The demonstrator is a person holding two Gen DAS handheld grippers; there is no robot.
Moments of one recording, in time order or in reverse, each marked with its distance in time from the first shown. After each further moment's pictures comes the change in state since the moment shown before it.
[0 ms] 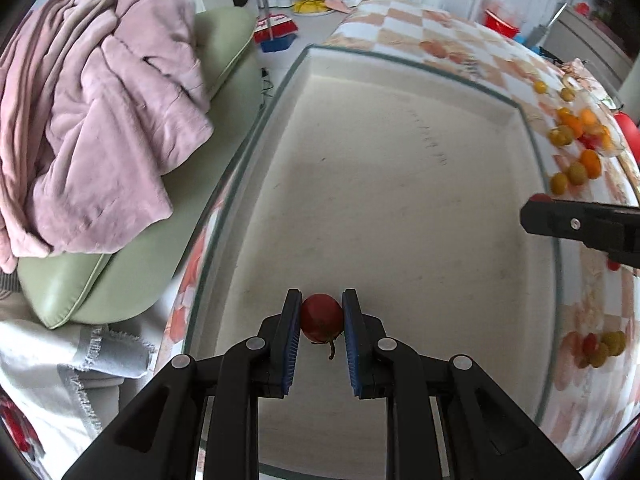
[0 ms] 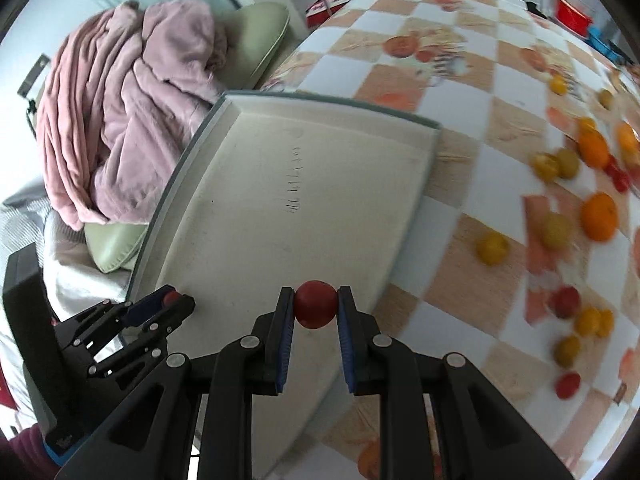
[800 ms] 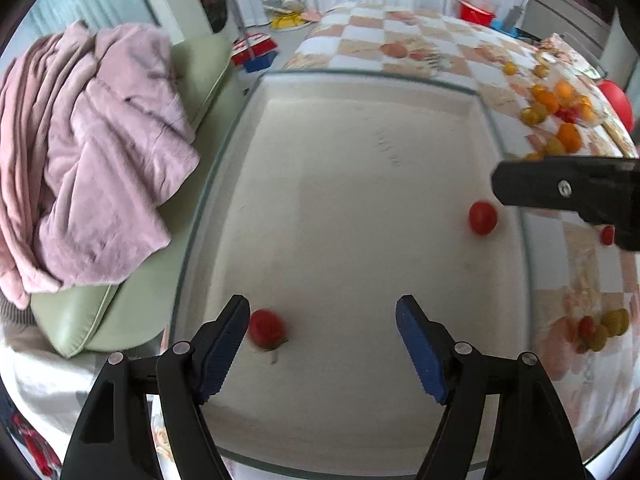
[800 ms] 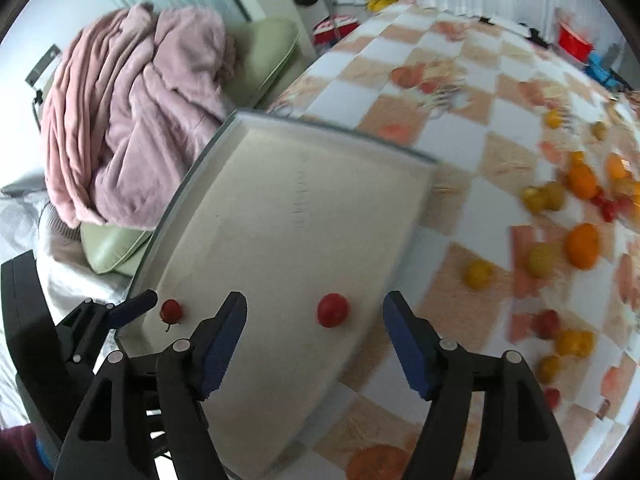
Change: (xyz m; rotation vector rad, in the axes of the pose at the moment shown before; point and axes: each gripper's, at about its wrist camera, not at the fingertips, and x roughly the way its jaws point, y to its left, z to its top) left arm -0.022 -0.044 0.004 0.137 -0.052 0.022; right arm -0.038 -0.010 -0.008 -0.013 -0.101 -0.057
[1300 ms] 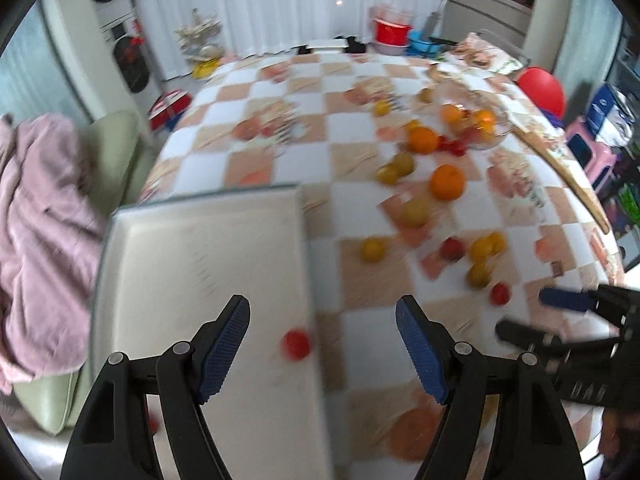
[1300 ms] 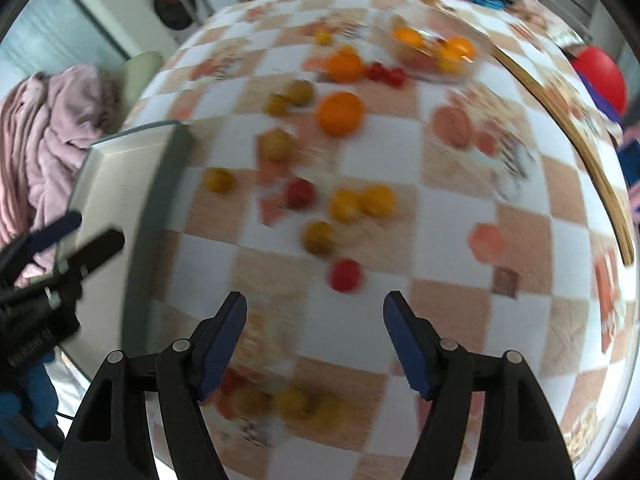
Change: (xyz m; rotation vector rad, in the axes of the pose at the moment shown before) left arm -0.027 -0.117 0.069 0.173 -0.117 -0.182; right arm -0.050 -0.134 -0.089 0.300 0.016 -0.208
